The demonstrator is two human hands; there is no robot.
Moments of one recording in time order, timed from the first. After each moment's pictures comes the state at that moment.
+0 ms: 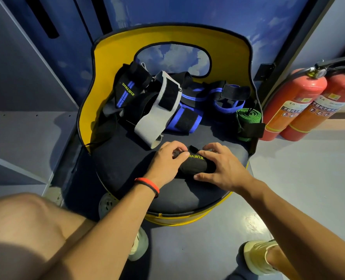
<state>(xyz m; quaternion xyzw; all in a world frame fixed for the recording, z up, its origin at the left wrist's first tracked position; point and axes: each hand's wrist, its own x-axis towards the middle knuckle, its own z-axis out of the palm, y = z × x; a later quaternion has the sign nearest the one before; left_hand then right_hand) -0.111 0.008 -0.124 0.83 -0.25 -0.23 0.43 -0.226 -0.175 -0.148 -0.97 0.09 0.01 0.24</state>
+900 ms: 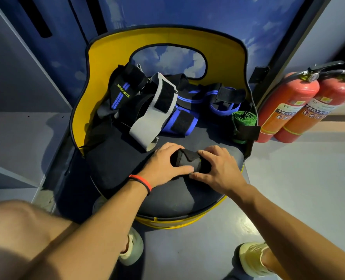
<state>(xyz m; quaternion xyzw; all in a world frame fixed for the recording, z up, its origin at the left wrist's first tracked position) -0.092 0.008 -0.140 0.83 -0.36 -0.23 0.36 -0.226 -0.168 -0.156 -0.97 0.16 -0.03 0.19</state>
